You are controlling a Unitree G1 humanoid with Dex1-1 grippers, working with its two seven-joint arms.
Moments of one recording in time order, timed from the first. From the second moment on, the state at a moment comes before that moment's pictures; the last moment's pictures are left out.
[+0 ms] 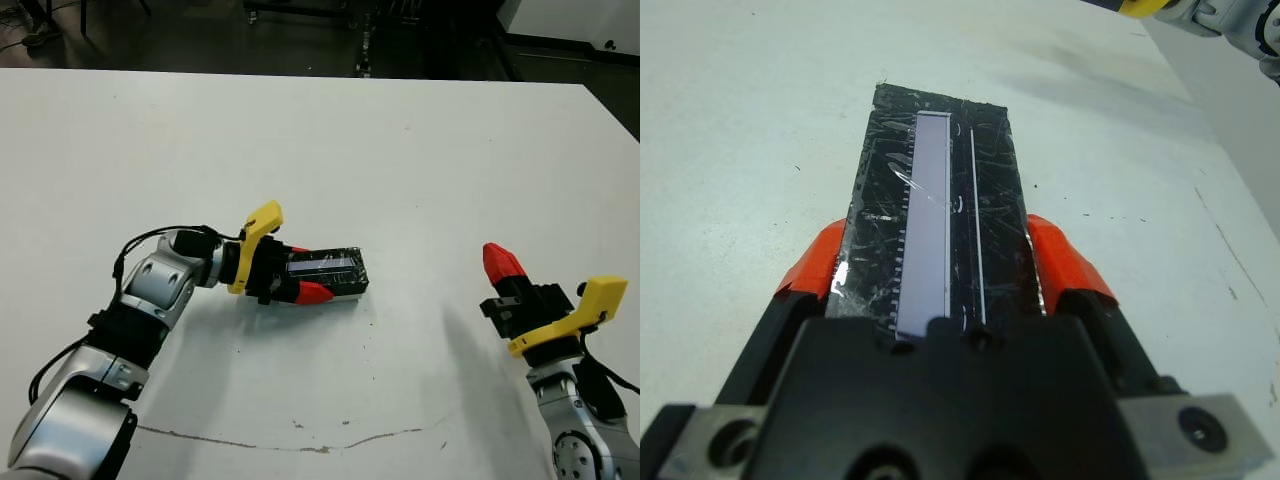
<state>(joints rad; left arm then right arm) -0.58 0.40 -0.30 0.38 -0.23 0.42 -1.20 0.16 -0.21 -0.20 -0.32 0.47 0.20 0.32</state>
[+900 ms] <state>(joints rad) -0.54 0.45 -0.36 0.35 -0.15 0.25 -1.09 0.16 -0.22 -0.20 -0.32 0.46 0.20 0.32</state>
